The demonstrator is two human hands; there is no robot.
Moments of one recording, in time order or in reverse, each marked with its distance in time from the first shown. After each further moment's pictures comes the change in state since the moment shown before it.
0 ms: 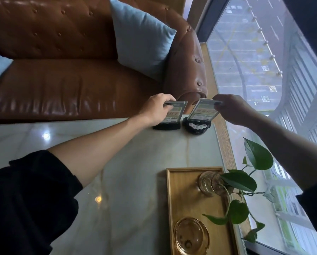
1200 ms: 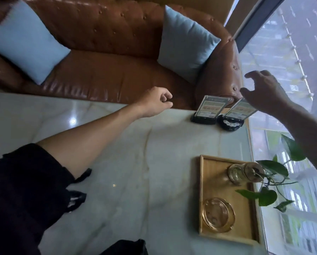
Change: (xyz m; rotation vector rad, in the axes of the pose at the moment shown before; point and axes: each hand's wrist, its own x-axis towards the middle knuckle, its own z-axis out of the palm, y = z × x) left_hand -0.137 -0.054 -0.135 -0.036 0.042 -0.234; right_hand -0.038 -0.135 -0.041 -0.133 0.231 -0.040
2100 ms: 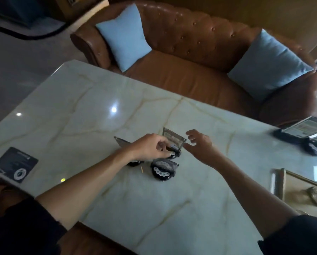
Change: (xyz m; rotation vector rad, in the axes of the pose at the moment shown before) left_hand -0.336 -0.270 -0.144 -0.108 -0.132 -0.154; right_hand -0.231 -0.446 0.180 0.435 -0.434 -0.265
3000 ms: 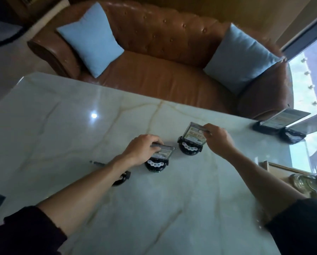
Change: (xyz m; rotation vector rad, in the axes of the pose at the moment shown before) left_hand 0.078 0.012 0.001 0.147 0.136 0.096; right_hand 0.042 0.079 -0.073 -0.207 0.211 0.219
